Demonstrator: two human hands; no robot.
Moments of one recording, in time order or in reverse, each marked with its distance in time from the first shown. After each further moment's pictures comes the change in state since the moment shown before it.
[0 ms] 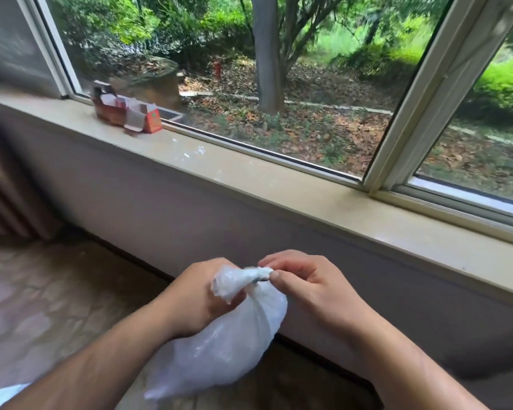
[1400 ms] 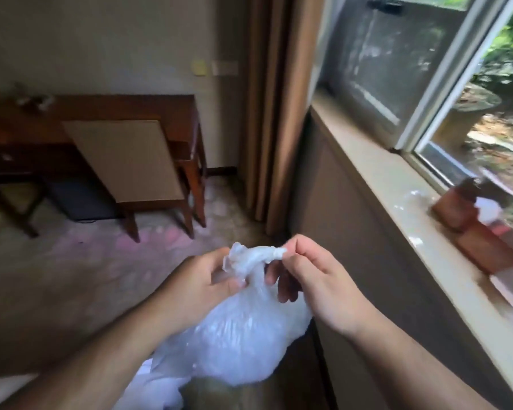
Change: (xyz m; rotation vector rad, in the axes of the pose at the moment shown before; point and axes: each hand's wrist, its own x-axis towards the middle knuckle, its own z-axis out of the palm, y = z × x) left_hand -0.150 -0.464 -0.327 -0.376 0.910 -0.786; right_hand 0.533 -0.225 0.458 0.192 -0.909 -0.310
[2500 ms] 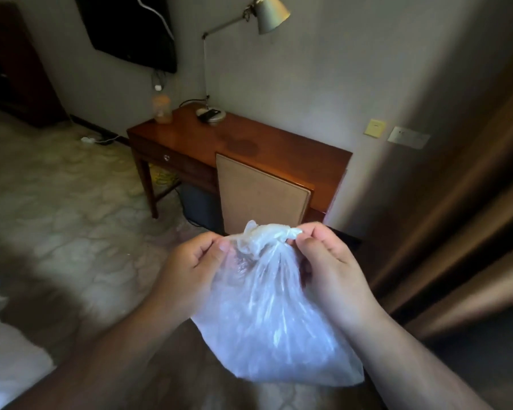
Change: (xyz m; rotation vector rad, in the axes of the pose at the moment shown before) left_hand 0.146 -0.131 -0.320 0.043 0.928 -0.241; right_hand 0.443 -0.070 0.198 0.089 -0.395 -0.037
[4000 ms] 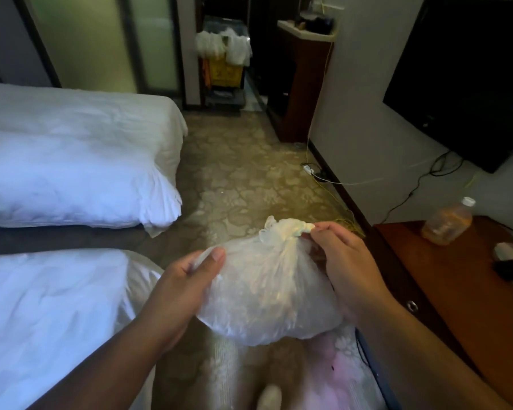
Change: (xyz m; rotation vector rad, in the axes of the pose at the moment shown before) left_hand 0.291 -0.266 -0.511 -0.324 0.932 -0.520; right_hand 0.528 -0.054 0.629 -0.164 -0.674 0.037
